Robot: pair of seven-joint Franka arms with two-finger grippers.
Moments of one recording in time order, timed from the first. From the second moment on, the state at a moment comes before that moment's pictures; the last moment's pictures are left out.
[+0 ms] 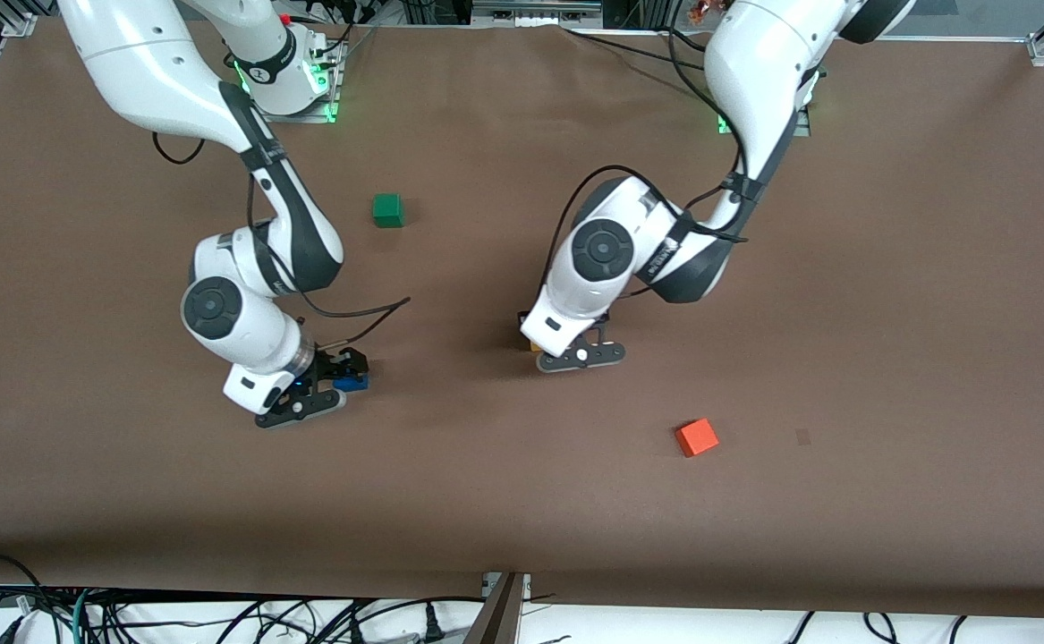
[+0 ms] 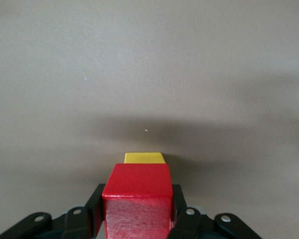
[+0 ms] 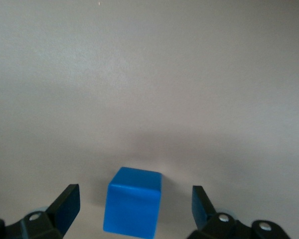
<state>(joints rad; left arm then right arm) -0.53 0.77 -0.16 -1.33 -0.01 2.12 -0.82 0.24 0.66 0.07 -1.63 0.00 2.37 0.01</state>
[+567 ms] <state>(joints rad) -0.61 0.81 -0.09 -1.31 -0.01 2.12 -0.82 0.24 0.72 0.07 -1.67 0.01 2.43 0.04</state>
